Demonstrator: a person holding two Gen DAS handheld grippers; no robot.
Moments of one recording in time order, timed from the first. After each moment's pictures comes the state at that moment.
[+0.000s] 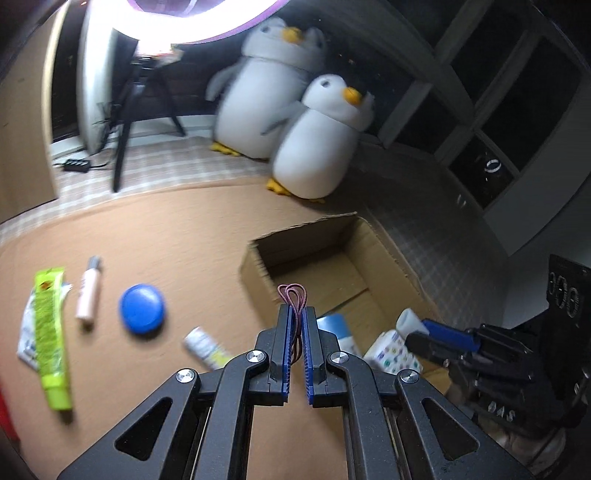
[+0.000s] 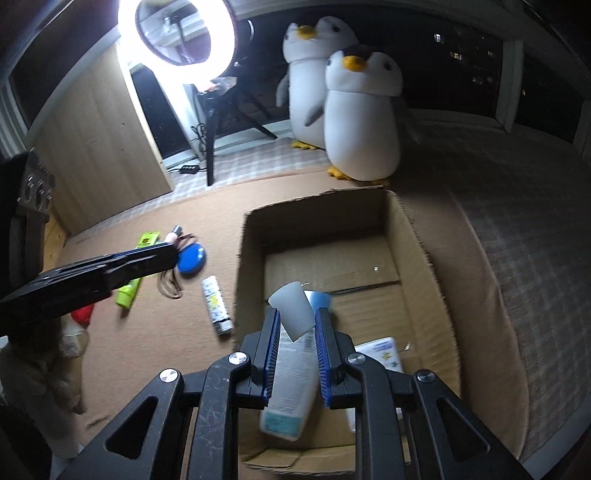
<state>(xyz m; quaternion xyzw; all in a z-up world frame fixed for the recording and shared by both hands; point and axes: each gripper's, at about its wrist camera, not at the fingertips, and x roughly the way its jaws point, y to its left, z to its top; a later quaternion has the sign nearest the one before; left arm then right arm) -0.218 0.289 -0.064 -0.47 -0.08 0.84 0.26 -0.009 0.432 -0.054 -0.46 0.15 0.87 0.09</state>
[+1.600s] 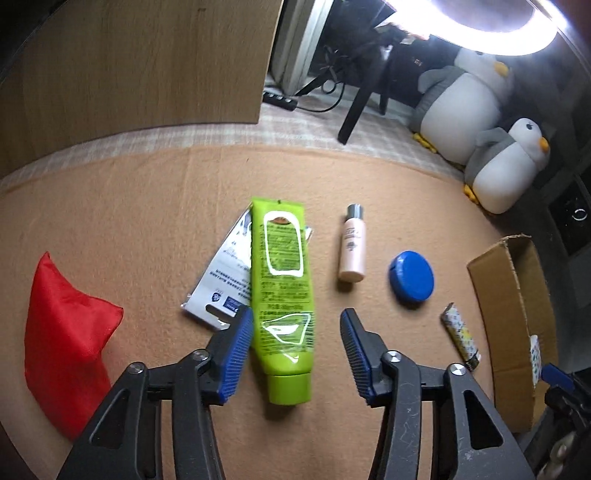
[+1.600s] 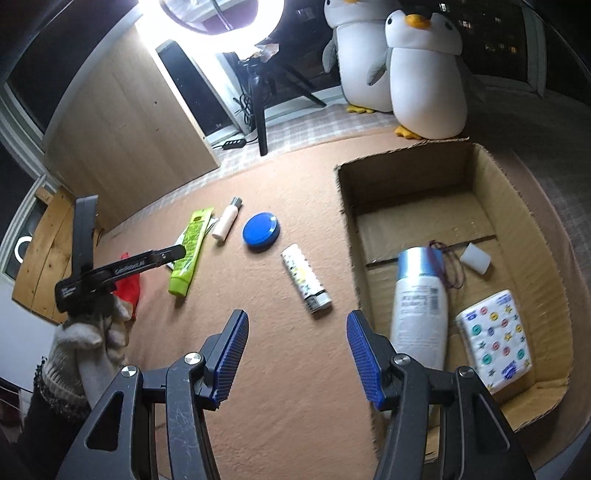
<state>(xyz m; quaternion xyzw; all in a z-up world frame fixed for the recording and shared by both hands) -0.239 0.067 -0.141 -0.53 -0.10 0.84 0.06 -0.027 0.355 -0.072 -0.47 0.22 0.85 0.03</state>
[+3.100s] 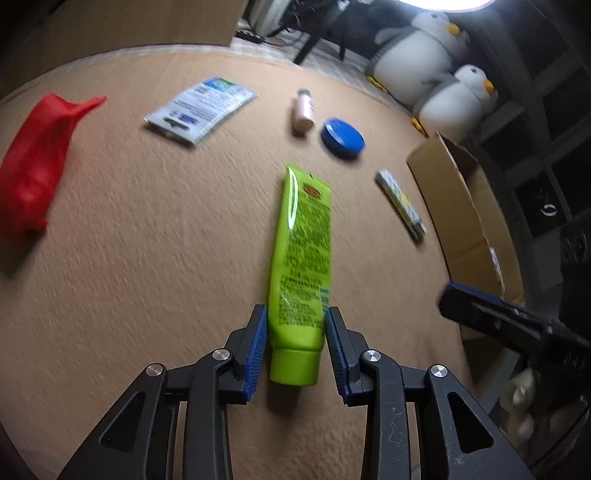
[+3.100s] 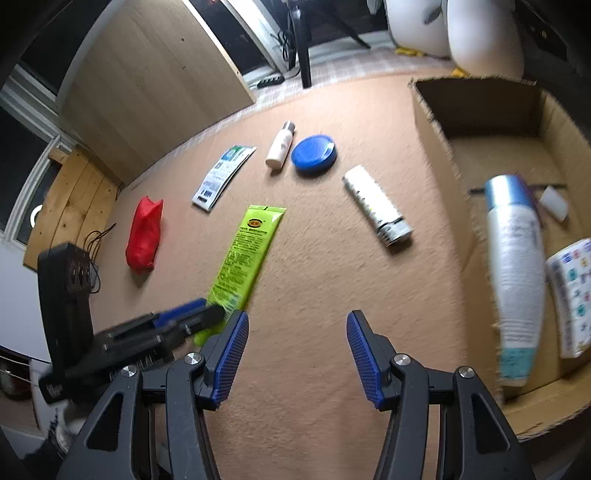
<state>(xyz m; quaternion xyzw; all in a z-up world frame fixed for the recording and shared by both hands) -0.102 0.114 -0.165 -0.56 -0.16 0.80 0.12 -0.037 0.297 -0.118 -0.53 0.24 0.81 -0.05</state>
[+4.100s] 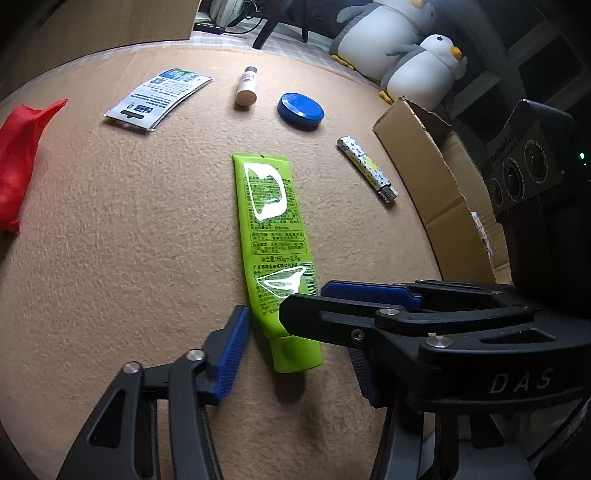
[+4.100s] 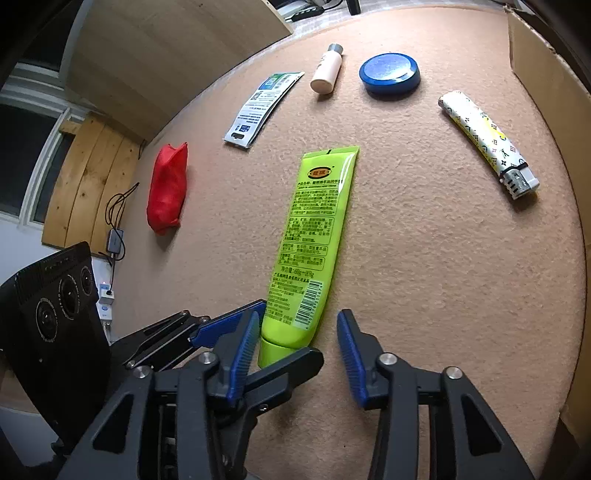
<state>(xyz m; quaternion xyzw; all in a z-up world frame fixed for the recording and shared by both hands) -0.091 0.132 -0.165 -0.57 -0.13 0.79 0.17 -0.063 0.250 -0.156 -0.59 0.27 0.75 -0.13</state>
